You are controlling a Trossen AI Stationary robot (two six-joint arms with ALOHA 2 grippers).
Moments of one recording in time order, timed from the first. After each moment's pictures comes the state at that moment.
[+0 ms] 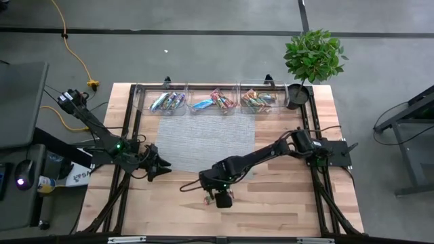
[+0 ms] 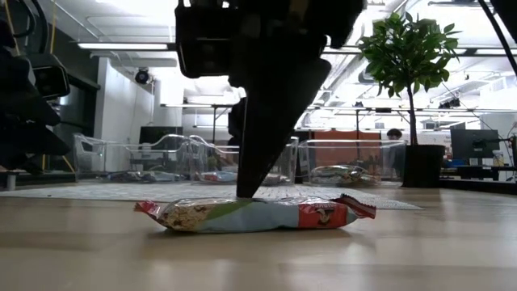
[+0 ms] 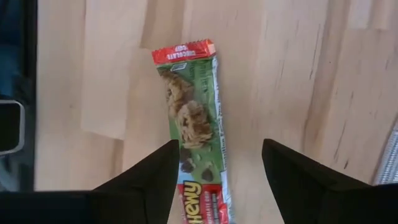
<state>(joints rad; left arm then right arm) -0.77 0.64 0.01 0.10 -0.59 -1.15 0.29 2.25 1.76 -0.71 -0.27 0.26</state>
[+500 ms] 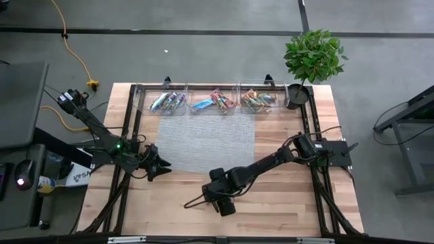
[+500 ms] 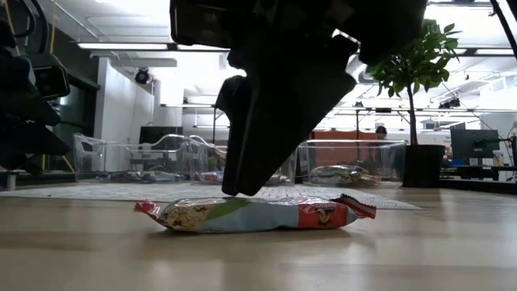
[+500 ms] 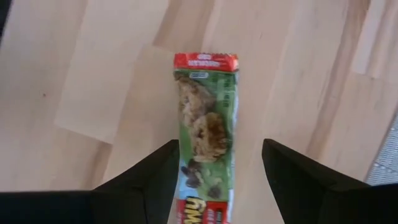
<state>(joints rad) -0.77 0.64 0.01 0.10 -0.59 -1.16 0.38 2.25 1.76 -0.68 -0.03 0.13</state>
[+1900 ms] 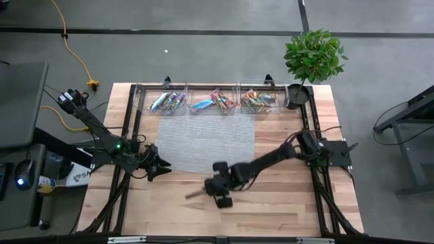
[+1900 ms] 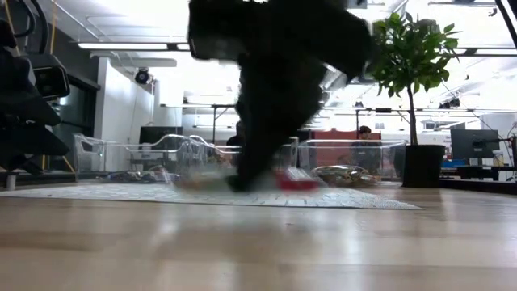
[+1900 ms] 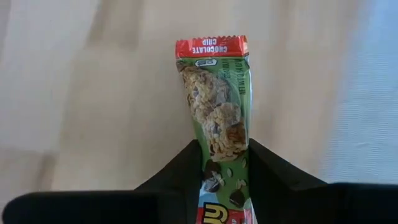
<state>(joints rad) -0.77 0.64 0.01 0.10 -0.58 -1.16 0.37 2.21 1.65 -0.59 0.07 0.23</state>
